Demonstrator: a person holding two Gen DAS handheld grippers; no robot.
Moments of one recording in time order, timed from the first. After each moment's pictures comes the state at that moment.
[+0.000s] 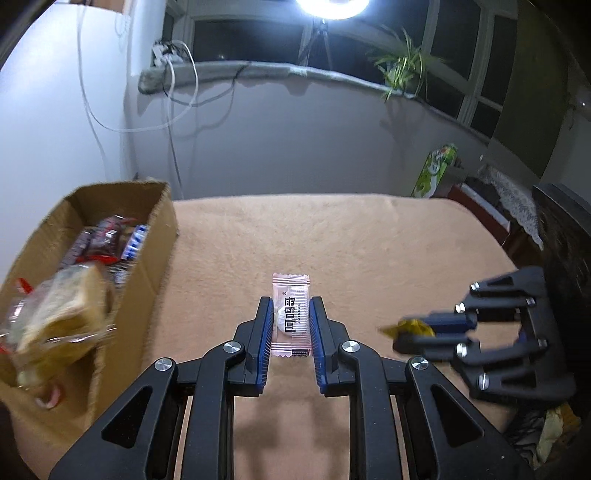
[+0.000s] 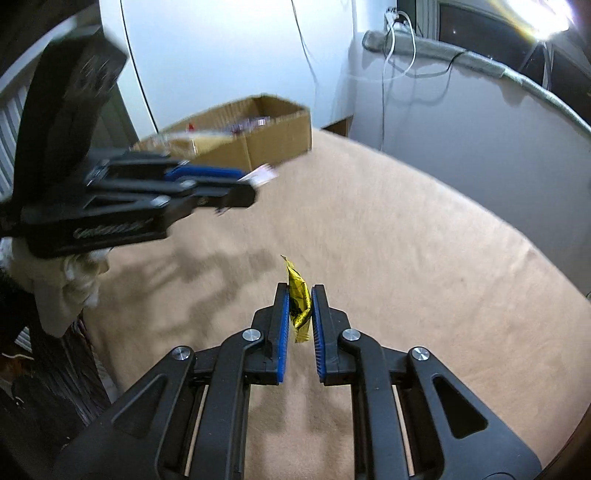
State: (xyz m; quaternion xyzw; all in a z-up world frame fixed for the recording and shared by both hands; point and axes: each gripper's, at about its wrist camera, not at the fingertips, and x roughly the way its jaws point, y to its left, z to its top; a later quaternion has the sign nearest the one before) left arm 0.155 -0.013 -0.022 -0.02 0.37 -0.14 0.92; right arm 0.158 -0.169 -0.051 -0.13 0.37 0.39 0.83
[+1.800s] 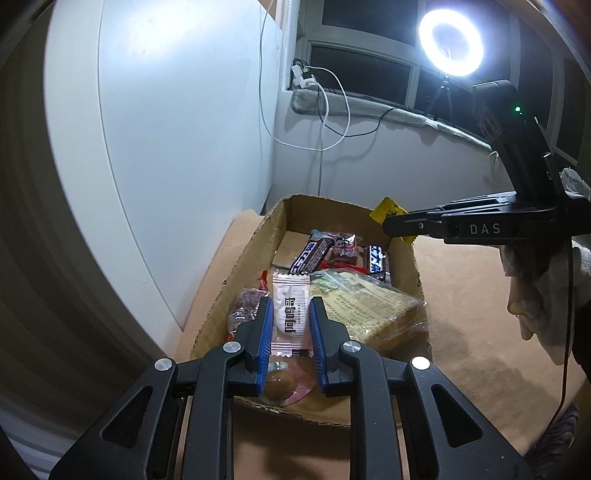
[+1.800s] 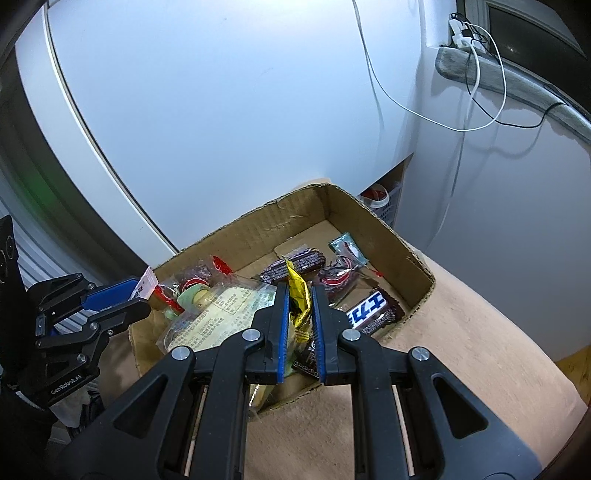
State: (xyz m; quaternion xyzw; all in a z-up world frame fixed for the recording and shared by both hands) left arm 0.119 0.173 0.003 -0.05 0.34 0.03 0.94; right arm 0.280 0.053 0.005 -0.11 0.39 0.43 0.80
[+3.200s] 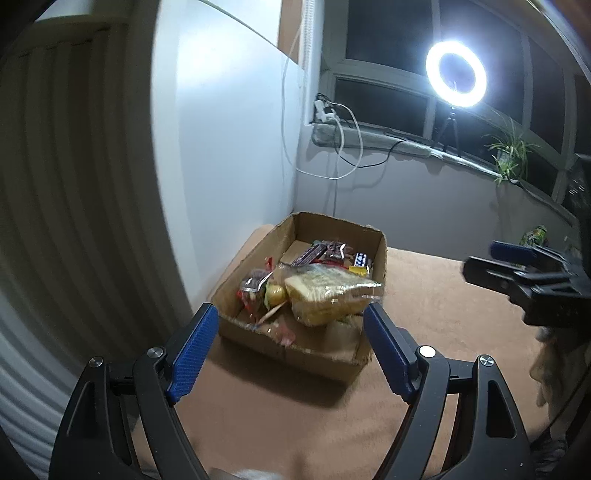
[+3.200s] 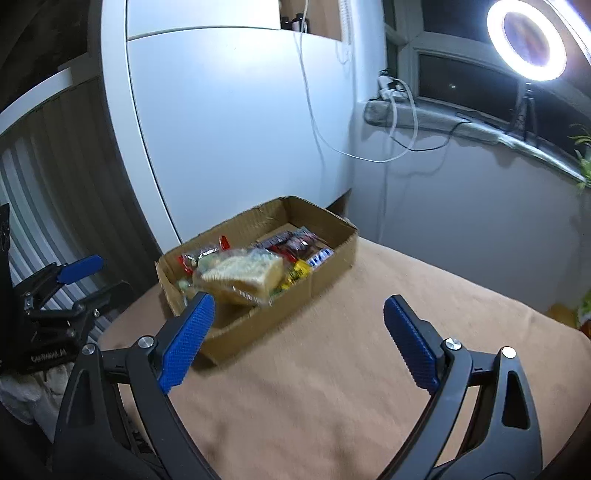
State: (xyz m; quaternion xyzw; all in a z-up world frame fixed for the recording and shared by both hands) left arm 0.036 0.132 0.031 -0.07 0.29 0.10 0.95; right arm 0.142 -0.053 0.028 -0.07 0.29 0.34 0.89
